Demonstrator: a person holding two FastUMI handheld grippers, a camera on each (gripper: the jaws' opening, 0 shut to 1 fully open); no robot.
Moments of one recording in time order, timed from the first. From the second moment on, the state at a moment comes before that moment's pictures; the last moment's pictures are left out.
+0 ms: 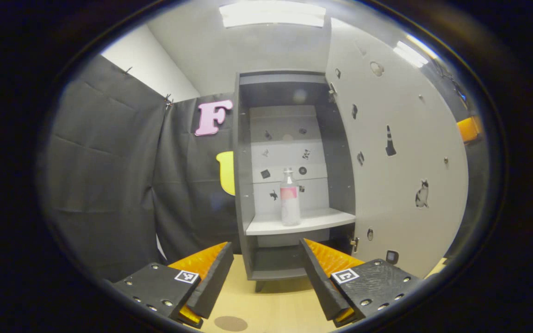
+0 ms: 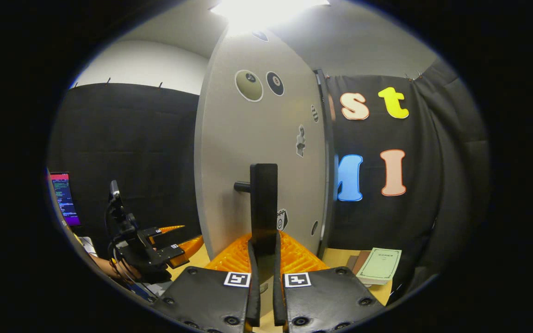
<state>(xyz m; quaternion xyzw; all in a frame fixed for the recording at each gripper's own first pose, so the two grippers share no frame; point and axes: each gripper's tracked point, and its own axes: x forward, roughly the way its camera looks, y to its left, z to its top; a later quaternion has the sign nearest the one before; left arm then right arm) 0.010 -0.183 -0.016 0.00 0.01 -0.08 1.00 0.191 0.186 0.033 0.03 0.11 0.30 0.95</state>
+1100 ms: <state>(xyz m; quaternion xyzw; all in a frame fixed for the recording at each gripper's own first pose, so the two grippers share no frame) 0.063 -0.253 0.066 0.03 -0.04 -0.11 0.99 0.175 0.029 0.008 0.00 0.08 0.14 0.99</state>
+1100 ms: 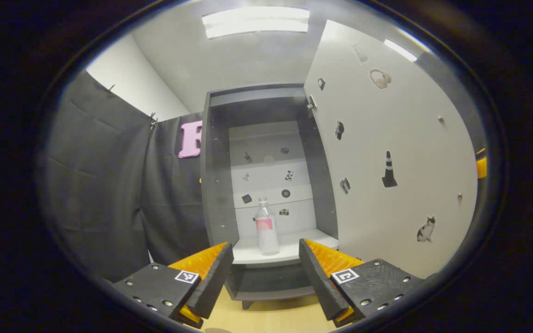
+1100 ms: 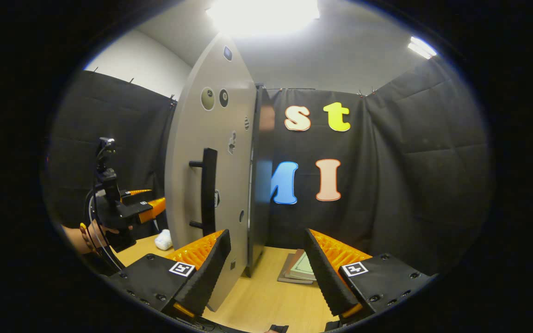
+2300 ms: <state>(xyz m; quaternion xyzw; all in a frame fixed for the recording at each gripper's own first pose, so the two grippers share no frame) 0.303 -0.297 -0.006 -0.01 0.02 -0.18 0.98 0.215 -0.038 -0.031 0.05 0.13 -0.12 0.98</state>
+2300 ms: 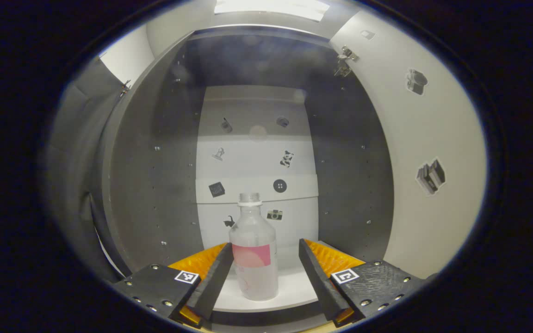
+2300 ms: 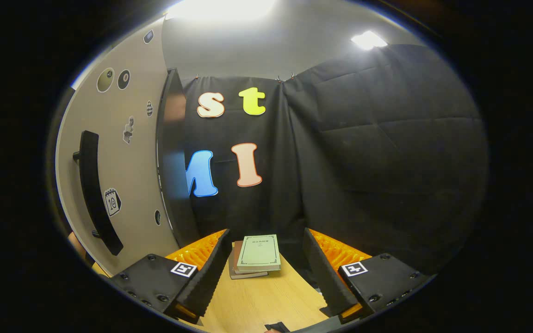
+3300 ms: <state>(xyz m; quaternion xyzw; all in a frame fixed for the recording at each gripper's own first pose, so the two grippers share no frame) 0.284 -0.250 0.001 -0.04 0.02 -0.15 0.99 0.241 -0.036 -0.028 0.05 0.14 -0.07 0.99</state>
